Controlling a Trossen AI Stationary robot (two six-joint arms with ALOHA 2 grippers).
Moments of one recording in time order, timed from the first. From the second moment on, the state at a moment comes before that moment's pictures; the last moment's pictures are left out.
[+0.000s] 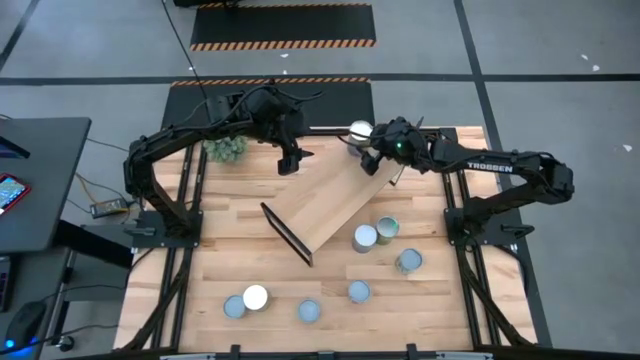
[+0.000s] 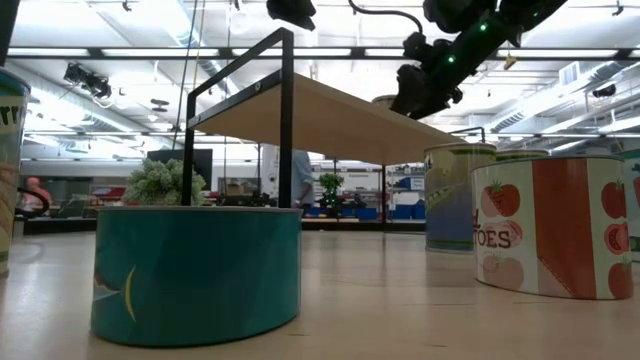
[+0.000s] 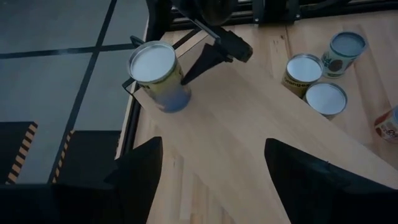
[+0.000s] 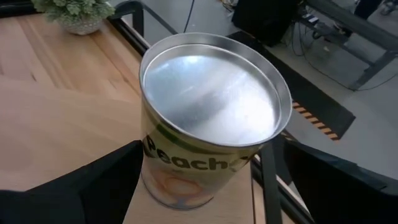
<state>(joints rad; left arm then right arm) 0.31 1.65 1.96 -1.03 0.03 0.30 -0.40 1.24 0.89 -0.19 0.38 0.00</state>
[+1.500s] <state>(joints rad) 0.30 1.31 1.45 -0.73 0.07 0.13 -0.17 1.05 0.89 -0.42 0.31 0.31</state>
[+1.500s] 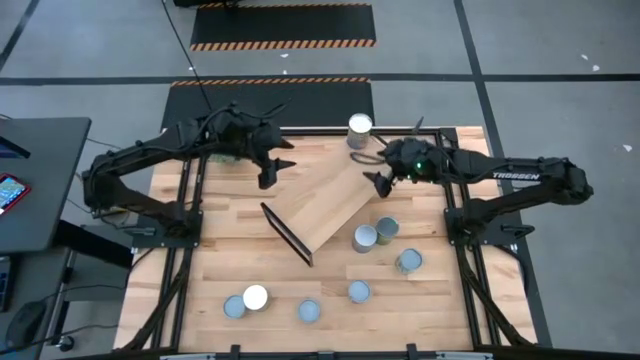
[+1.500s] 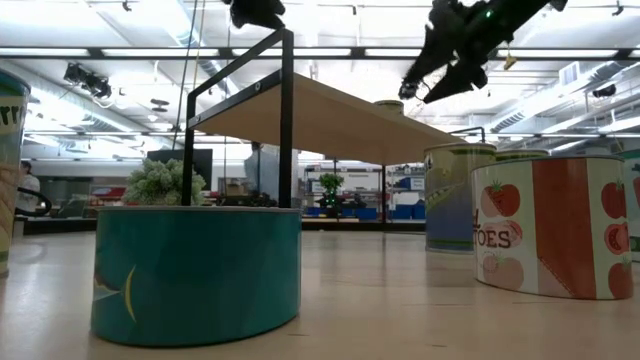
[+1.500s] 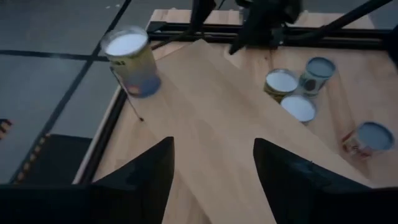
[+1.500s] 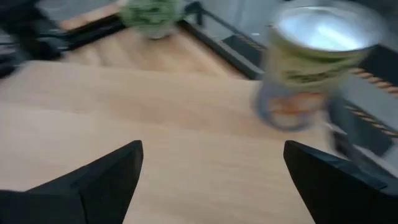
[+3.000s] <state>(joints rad) -0.03 0.74 0.72 -0.24 0.03 -0.36 0.40 1.38 1.29 -0.75 0.29 0.90</state>
